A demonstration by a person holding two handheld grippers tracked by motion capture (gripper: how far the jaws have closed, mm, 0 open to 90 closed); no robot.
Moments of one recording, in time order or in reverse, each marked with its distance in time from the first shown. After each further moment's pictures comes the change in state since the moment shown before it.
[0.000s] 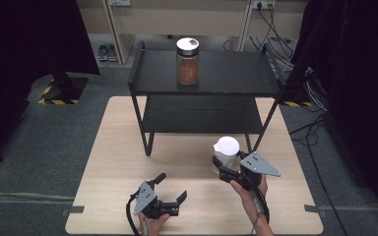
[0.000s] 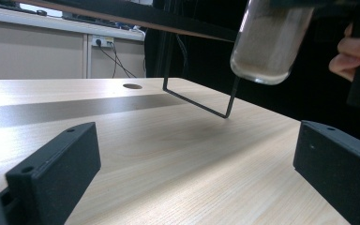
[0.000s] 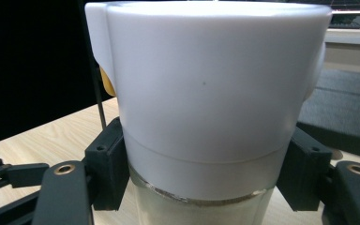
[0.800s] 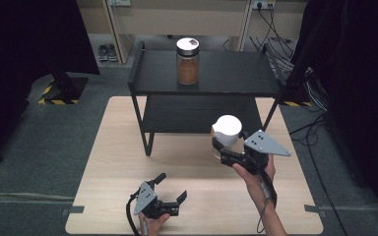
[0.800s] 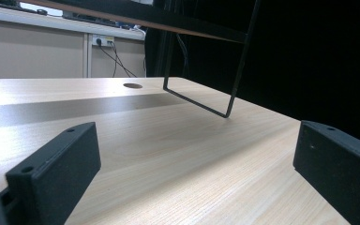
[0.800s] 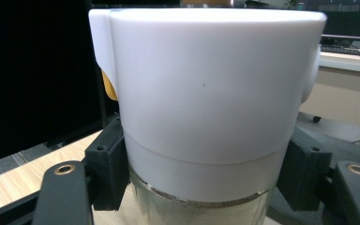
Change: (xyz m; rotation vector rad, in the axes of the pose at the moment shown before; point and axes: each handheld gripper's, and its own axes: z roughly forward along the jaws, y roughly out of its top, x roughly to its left) left arm 0.000 0.000 0.000 0.002 0.001 0.000; right arm 0.002 0.083 -0.006 -0.015 0.014 -0.042
